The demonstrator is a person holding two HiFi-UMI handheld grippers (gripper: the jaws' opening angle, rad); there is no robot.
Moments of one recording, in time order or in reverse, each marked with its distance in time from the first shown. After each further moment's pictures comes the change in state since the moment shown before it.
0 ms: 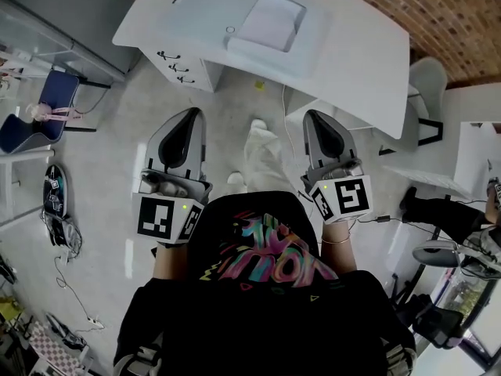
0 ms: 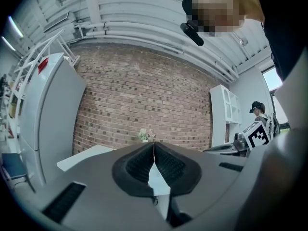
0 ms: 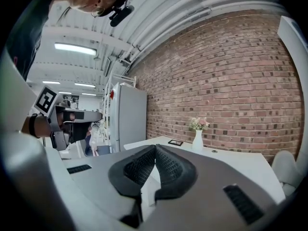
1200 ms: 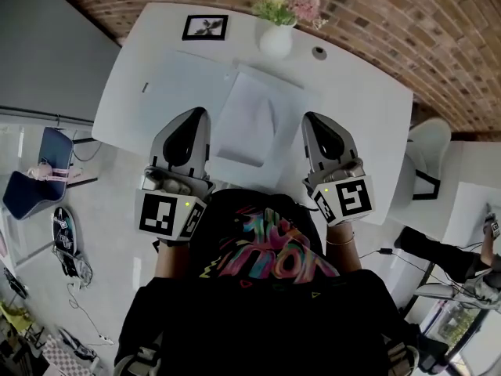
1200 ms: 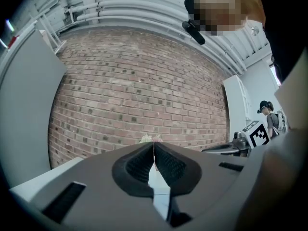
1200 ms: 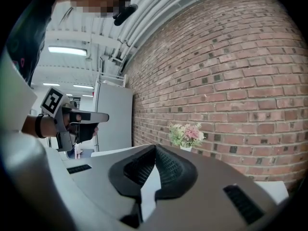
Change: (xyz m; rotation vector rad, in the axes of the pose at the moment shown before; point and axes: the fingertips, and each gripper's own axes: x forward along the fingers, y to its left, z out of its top) left arm 0.406 0.080 0.039 0.022 0.013 -0.019; right arm 0.281 -0.284 0.069 -0.008 -0.019 0.057
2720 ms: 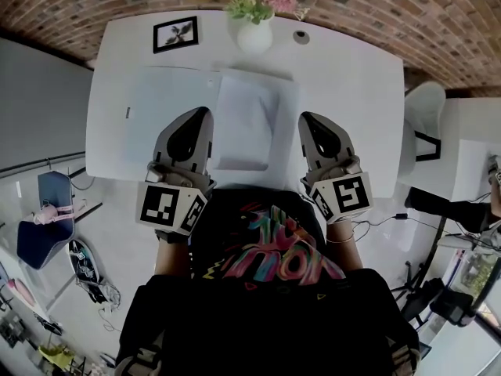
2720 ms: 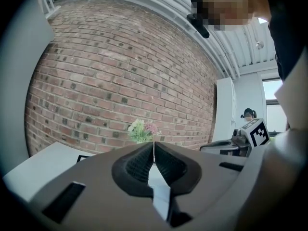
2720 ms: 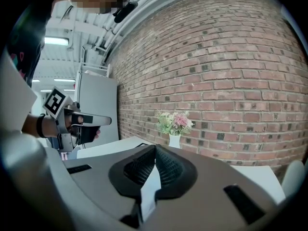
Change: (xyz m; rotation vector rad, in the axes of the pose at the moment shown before) left arm 0.070 0.031 -0.046 -0.076 0.160 -0.216; right arm 0.032 -0.017 -0.031 0.081 0.113 -0.185
